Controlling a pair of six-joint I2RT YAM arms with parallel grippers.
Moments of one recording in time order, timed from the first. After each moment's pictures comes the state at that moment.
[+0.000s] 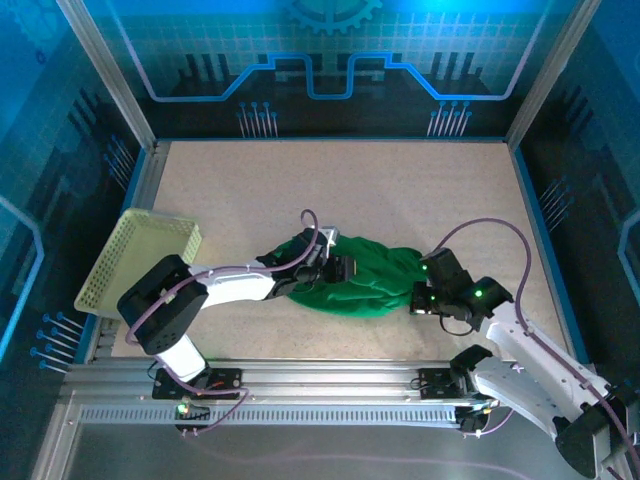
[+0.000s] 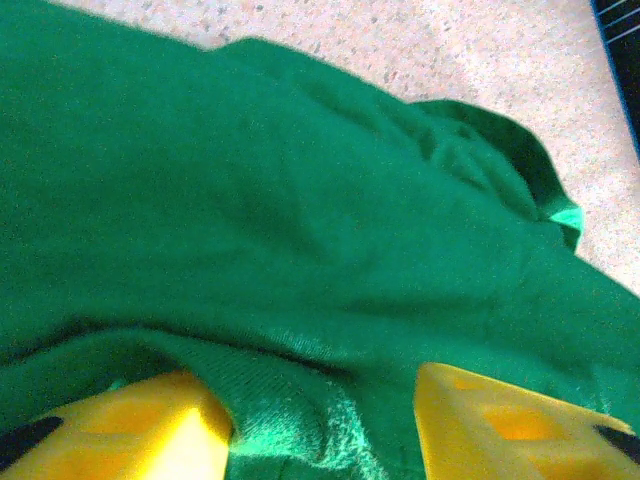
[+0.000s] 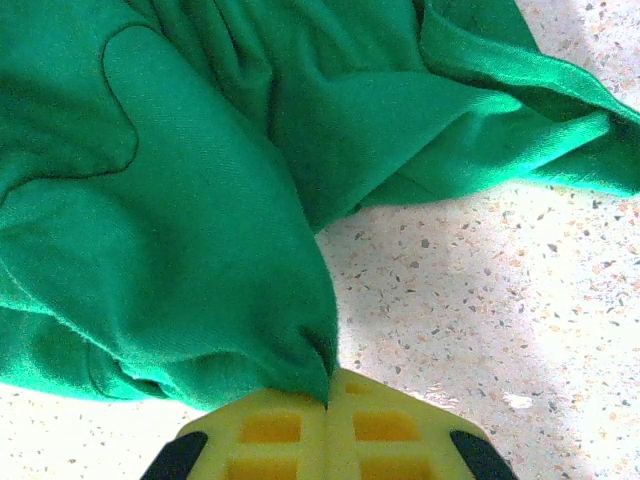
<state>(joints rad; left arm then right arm) -0.77 1.65 0.81 0.17 0.14 -0.73 0.51 0.83 0.63 -0.91 0.05 0.61</state>
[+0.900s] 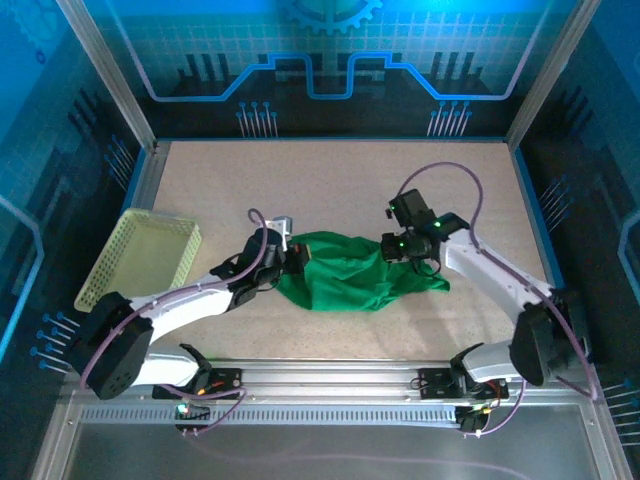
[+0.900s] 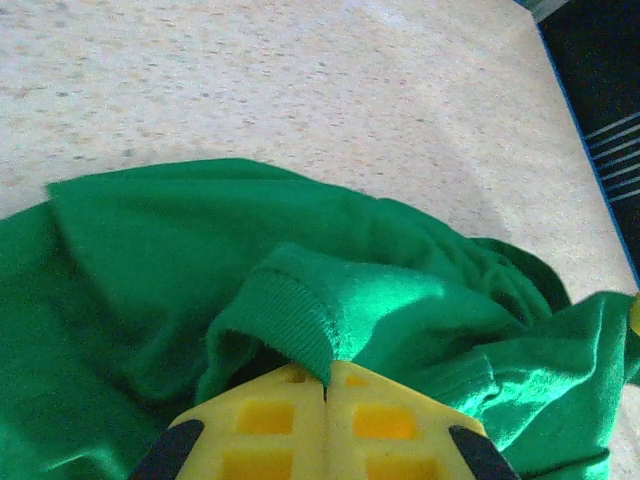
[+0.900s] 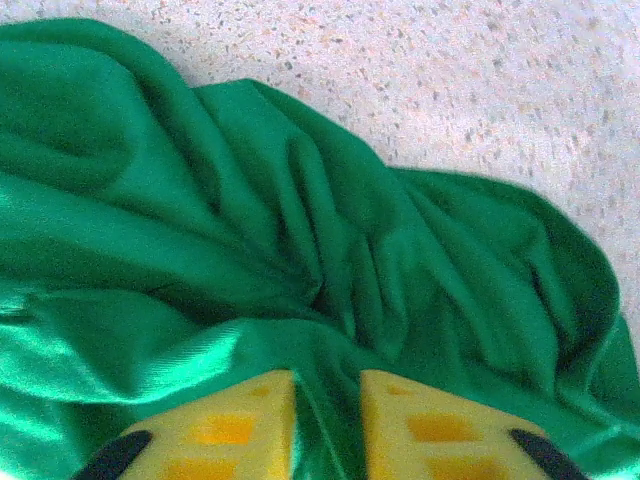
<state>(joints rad) -0.61 1.30 0.58 0.15 0.02 -0.74 0.46 1.40 1.05 -0.78 -0.01 0.34</state>
